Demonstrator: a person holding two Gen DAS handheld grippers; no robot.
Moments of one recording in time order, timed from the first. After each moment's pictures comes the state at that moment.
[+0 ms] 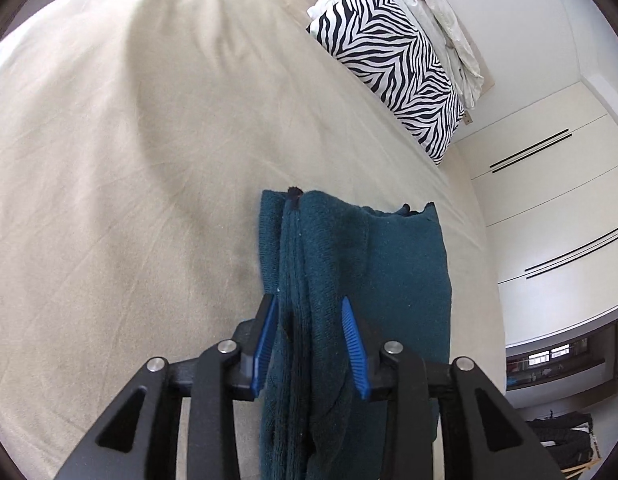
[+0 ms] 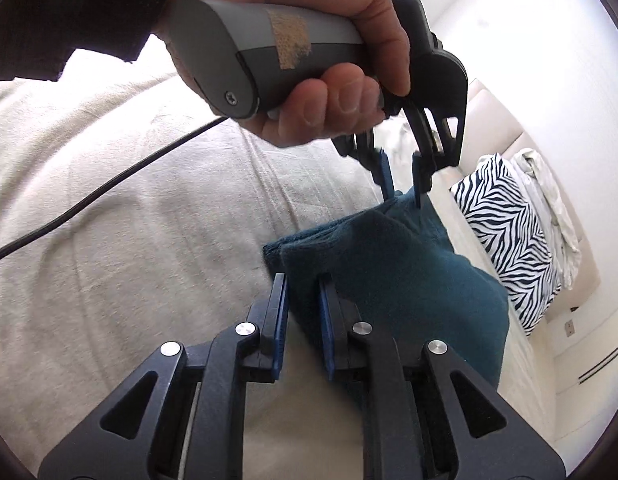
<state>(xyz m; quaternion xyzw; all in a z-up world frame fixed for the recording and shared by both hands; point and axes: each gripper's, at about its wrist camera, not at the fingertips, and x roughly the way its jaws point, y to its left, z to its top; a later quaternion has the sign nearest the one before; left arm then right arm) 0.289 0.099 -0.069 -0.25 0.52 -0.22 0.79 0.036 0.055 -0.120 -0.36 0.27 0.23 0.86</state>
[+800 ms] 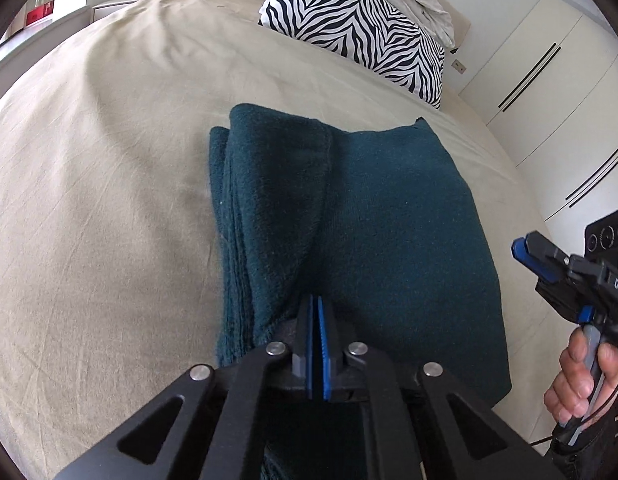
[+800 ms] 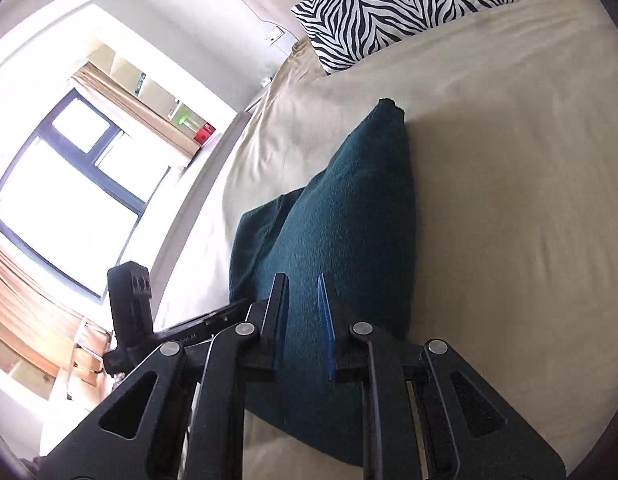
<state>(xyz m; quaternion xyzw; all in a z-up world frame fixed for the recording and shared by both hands) 0.232 0.037 -0.097 -0.11 0.50 -0.22 0.83 0.174 -0.277 -0.064 0.32 0.40 0.21 0.83</state>
